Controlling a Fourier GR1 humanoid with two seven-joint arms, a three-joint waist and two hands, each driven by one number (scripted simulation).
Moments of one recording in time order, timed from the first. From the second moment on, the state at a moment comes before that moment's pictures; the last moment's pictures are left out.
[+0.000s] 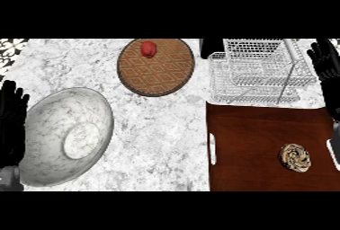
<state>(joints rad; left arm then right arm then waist) -0.01 0.44 0.01 -1.66 0.23 0.41 0.06 -0.34 -0.52 -0.02 -1.39 -0.17 -0.05 -0.17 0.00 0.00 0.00</state>
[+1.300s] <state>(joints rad) -0.14 0.28 -0.26 -1.59 0.10 0.39 0.04 -0.25 -0.90 -0.30 -1.13 -0.93 1.09 0.01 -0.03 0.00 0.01</state>
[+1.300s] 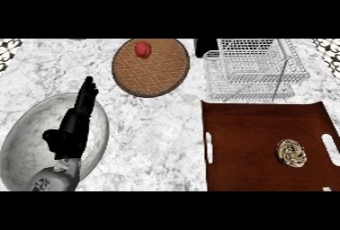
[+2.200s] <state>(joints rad) -0.16 0.26 -0.27 -1.56 0.07 0.39 0.03 -0.17 -0.93 -0.49 -1.83 -0.27 1.09 -0.05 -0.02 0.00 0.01</state>
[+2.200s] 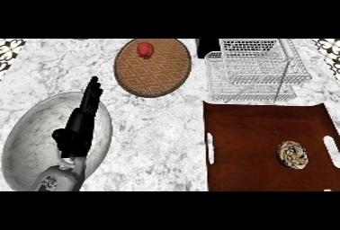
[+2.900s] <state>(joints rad) -0.17 0.24 -0.27 -1.56 0.05 0.37 0.04 0.01 -0.93 -0.44 -2.01 0.07 1.03 -0.19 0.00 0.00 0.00</state>
